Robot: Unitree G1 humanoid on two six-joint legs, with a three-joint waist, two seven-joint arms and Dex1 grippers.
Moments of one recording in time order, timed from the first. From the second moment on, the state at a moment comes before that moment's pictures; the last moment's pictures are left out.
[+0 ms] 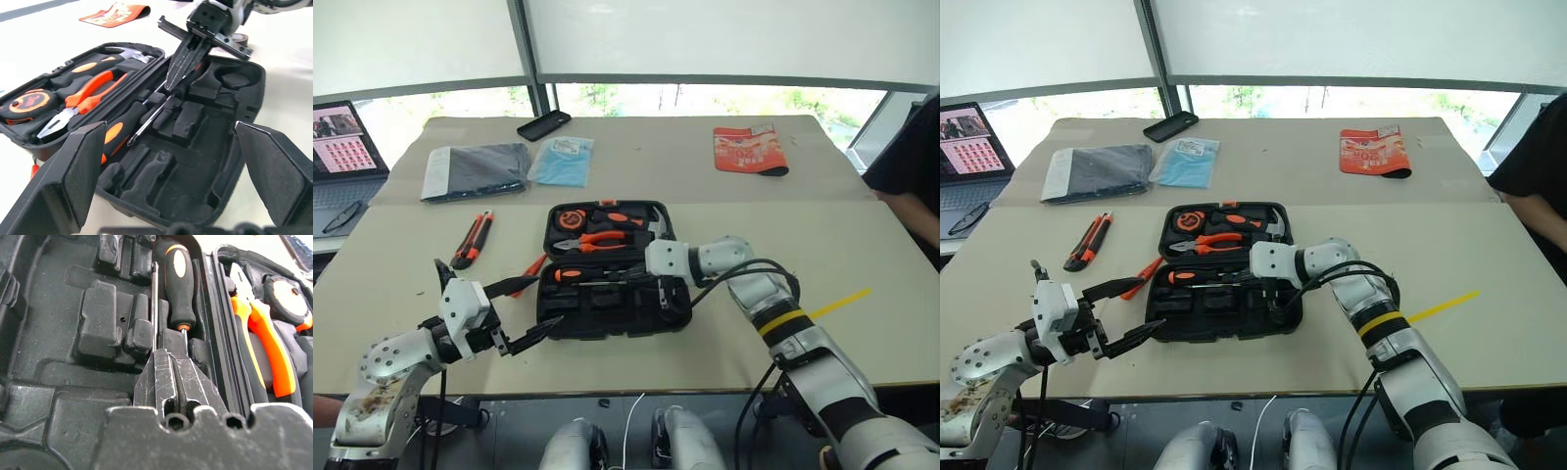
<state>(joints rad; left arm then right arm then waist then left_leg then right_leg) 0.16 0.66 0.27 -0.30 -0.51 0.11 -0.95 -0.77 -0.36 0.37 0.51 -0.05 -0.21 1.11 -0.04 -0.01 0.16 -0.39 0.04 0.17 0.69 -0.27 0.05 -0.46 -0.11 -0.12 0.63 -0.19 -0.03</state>
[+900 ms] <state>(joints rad) 0.24 0.68 0.59 -0.25 -0.56 0.45 -0.61 -0.22 -0.56 -0.10 -0.06 0.46 -0.11 1.17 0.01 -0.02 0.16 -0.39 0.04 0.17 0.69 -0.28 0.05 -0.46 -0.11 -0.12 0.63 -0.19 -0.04</state>
